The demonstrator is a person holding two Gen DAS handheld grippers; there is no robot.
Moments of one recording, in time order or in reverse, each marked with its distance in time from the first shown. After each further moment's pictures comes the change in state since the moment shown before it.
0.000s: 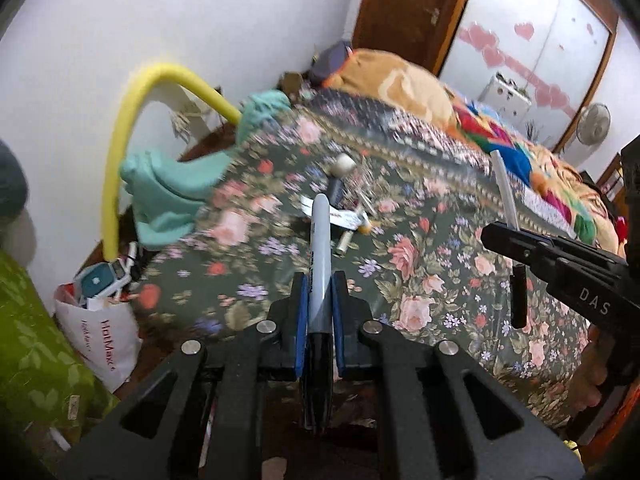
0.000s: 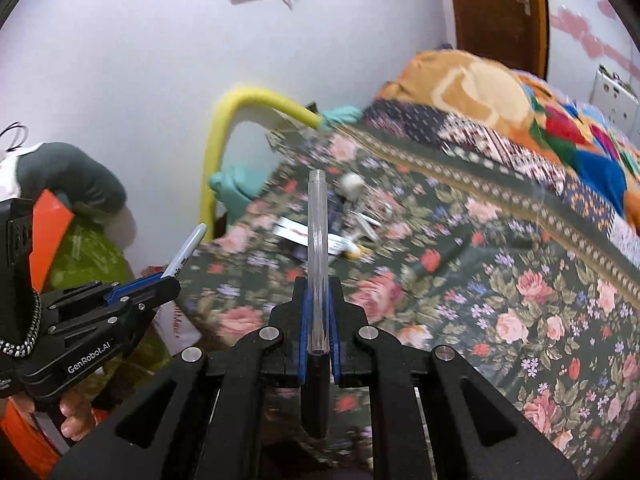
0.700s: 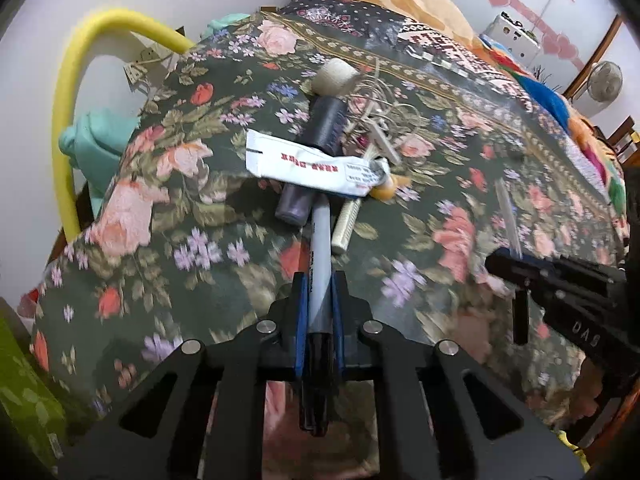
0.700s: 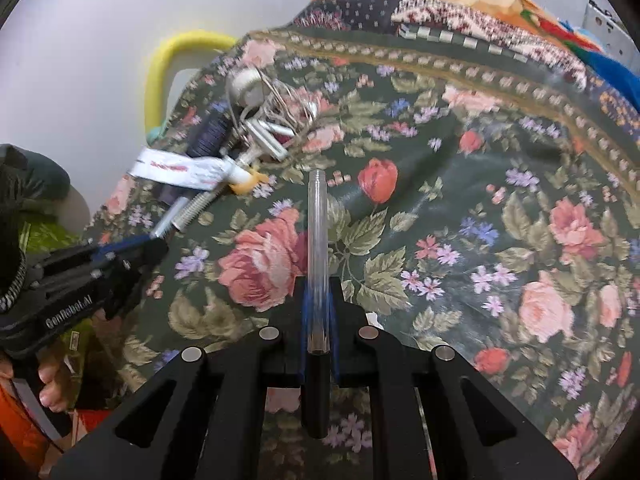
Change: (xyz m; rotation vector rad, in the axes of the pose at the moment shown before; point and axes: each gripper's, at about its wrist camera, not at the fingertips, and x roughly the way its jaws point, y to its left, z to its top) left arm 0.176 -0.017 0.004 0.058 0.257 -0.048; right arm 0.121 -0.102 -0.033 0.131 0.213 -0.049
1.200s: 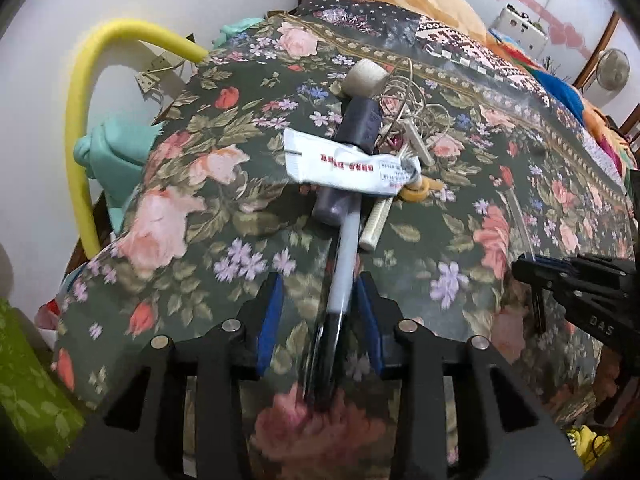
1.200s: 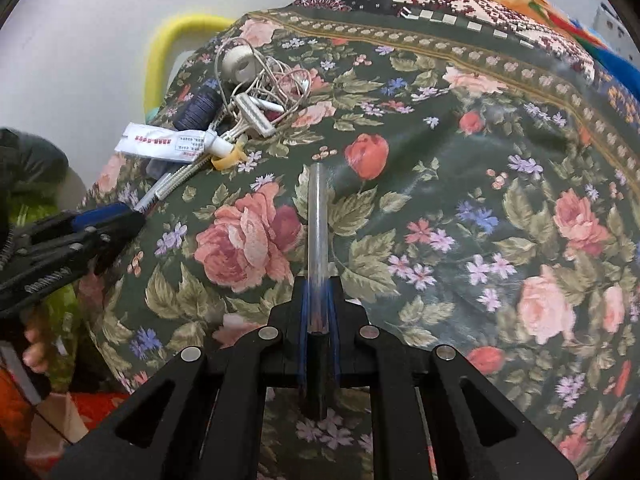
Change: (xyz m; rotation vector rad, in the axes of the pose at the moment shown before) left arm 0.008 0.019 0.004 0.030 -0.029 0.063; right arm 0.016 -0.013 -0.006 -0.017 0.057 0.016
